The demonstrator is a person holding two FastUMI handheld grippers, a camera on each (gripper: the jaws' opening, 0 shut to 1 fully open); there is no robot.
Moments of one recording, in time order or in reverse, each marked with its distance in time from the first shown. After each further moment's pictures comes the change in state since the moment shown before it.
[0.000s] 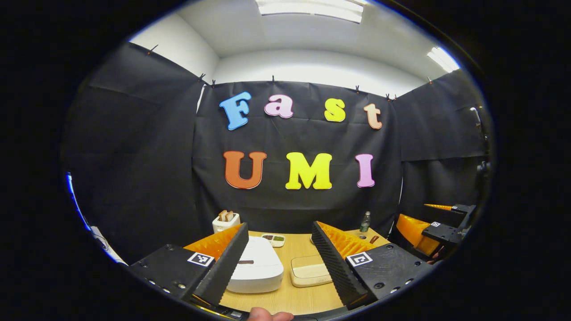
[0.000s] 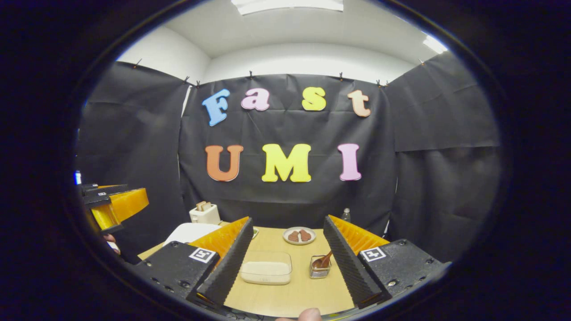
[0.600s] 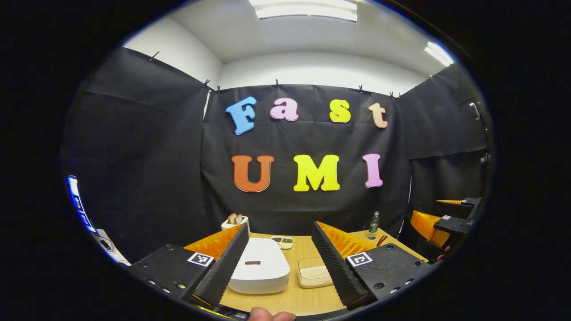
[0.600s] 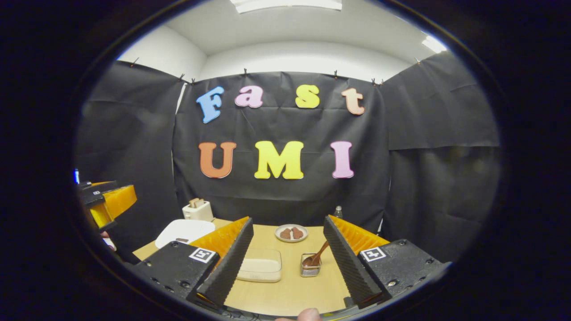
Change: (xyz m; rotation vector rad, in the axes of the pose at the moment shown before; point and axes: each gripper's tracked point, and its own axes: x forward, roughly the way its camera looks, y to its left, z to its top) left arm -0.001 -0.002 -0.007 0.060 -0.009 0.038; right arm -0.001 -0.025 -0.012 0.003 0.027 -0.031
